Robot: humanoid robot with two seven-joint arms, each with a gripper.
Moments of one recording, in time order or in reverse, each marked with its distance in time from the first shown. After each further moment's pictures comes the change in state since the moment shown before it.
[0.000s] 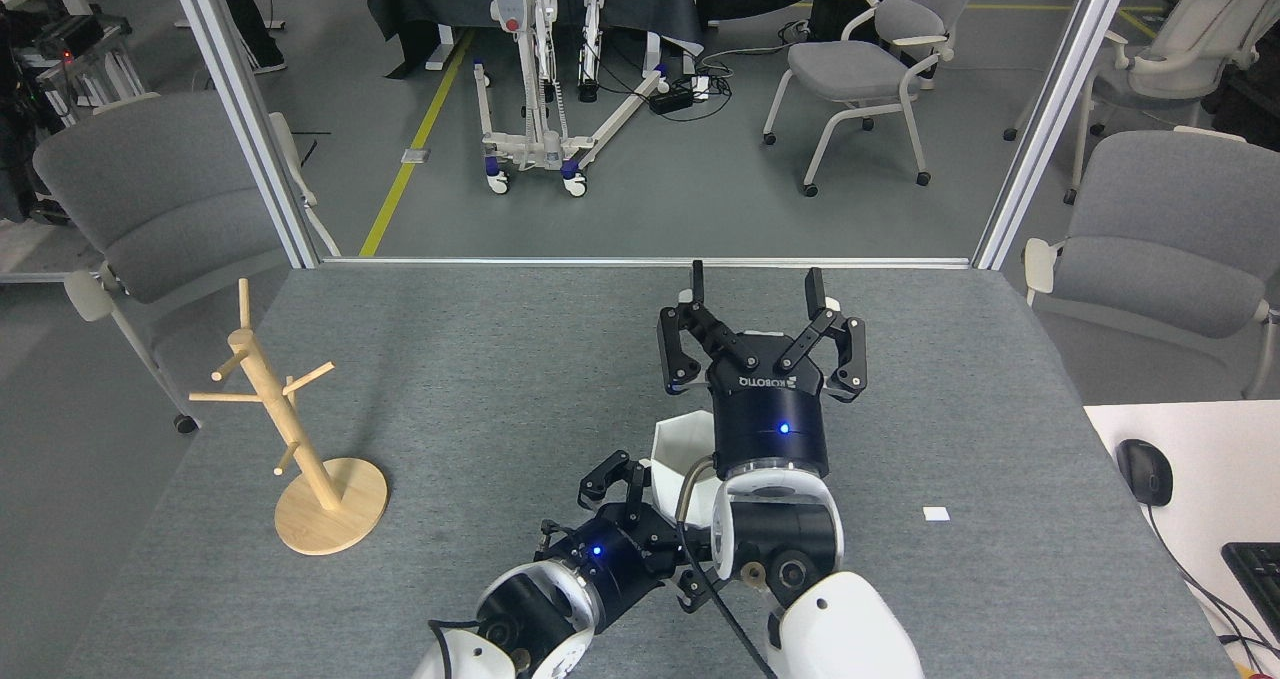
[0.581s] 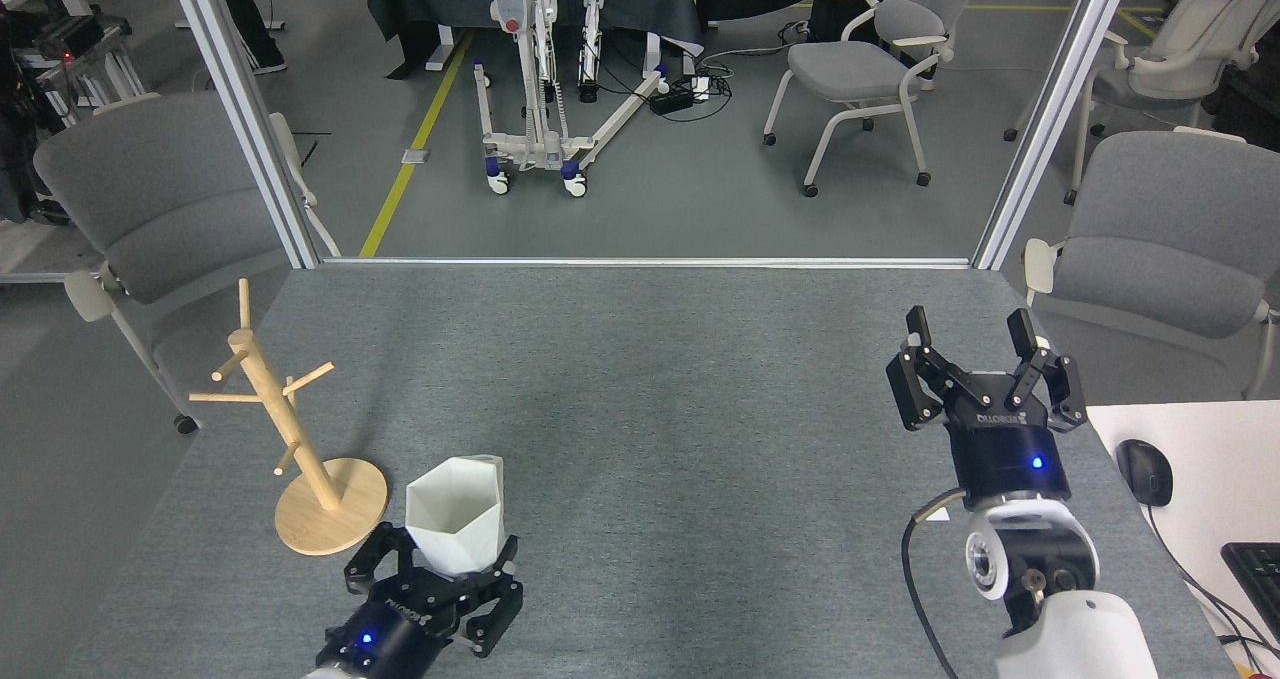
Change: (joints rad) left arm 0.333 0.134 0.403 -0.205 -0.008 -0.004 0.125; right arm 0.185 -0.154 -0.600 0.153 -0.199 -0.666 -0.269
